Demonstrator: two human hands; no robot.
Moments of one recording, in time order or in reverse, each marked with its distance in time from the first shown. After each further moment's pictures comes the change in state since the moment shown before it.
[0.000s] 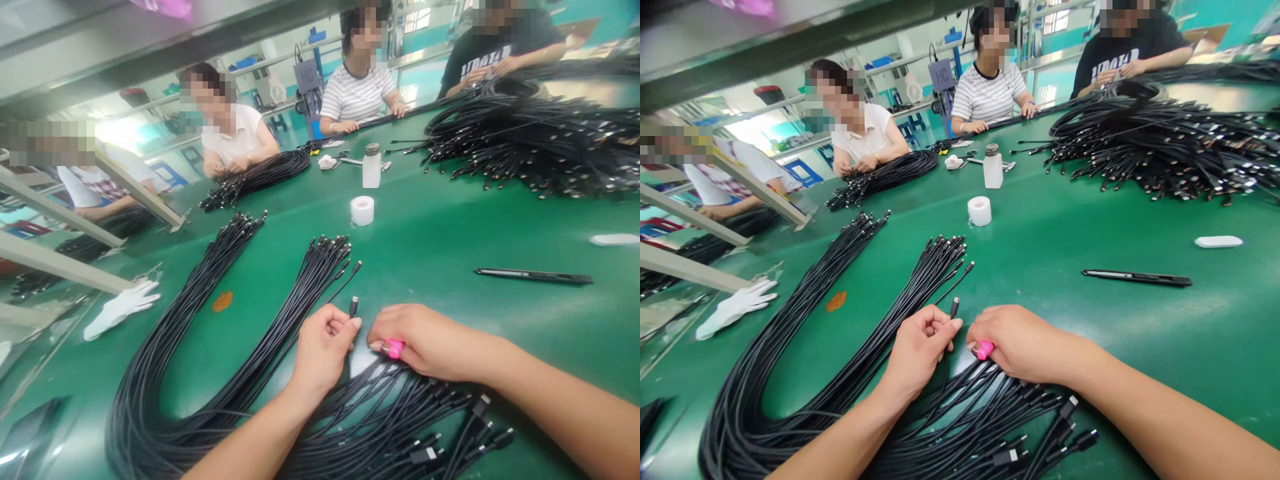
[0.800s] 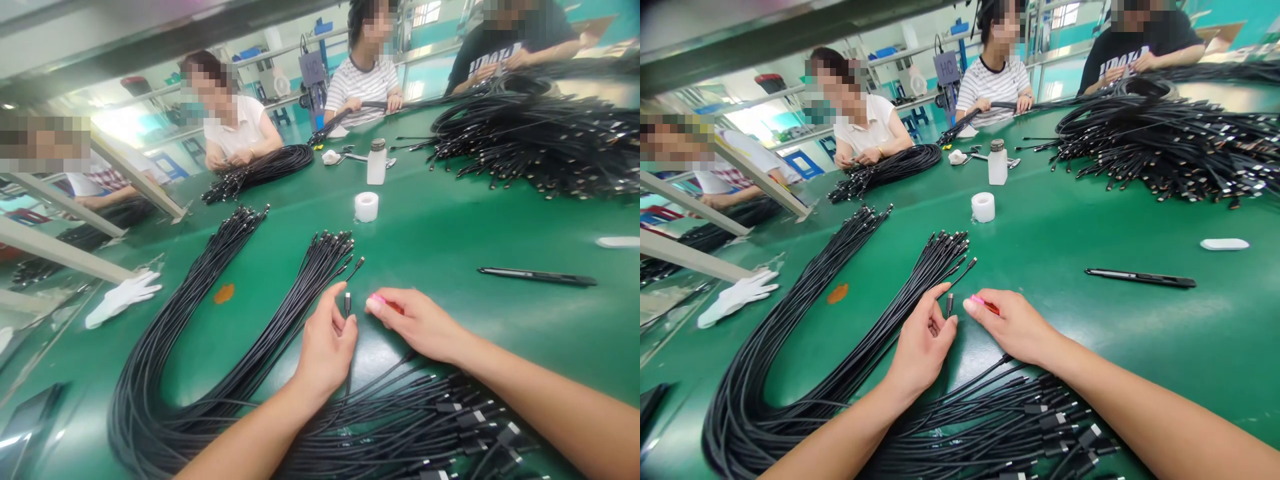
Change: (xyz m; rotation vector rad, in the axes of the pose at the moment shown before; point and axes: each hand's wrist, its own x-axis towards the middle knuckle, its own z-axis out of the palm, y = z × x) left_hand -0.006 -0.008 -0.001 0.160 0.059 0.240; right_hand 0.012 0.007 0.018 0.392 0.333 0.367
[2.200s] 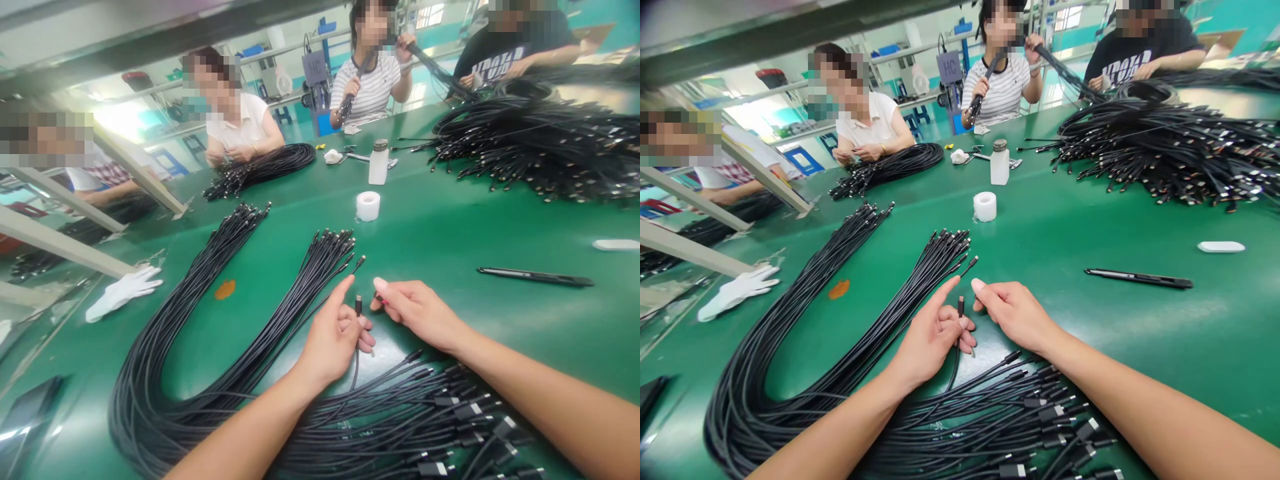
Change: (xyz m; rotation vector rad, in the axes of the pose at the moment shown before) left_hand 0.004 0.004 0.005 -0.507 -0.266 -0.215; right_hand 0.003 -0.001 0.000 0.145 0.104 0.108
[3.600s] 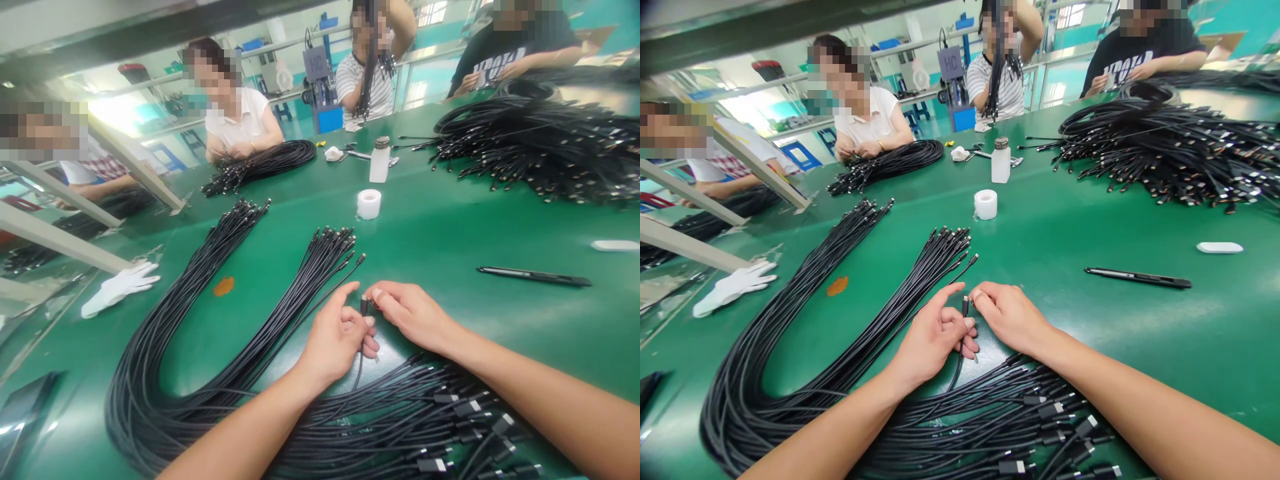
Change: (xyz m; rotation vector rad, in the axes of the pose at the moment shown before) left_hand -0.001 -0.001 0.002 -0.061 -0.019 -0.063; right_hand 0.003 -0.002 0.005 -0.267 -0.013 -0.110
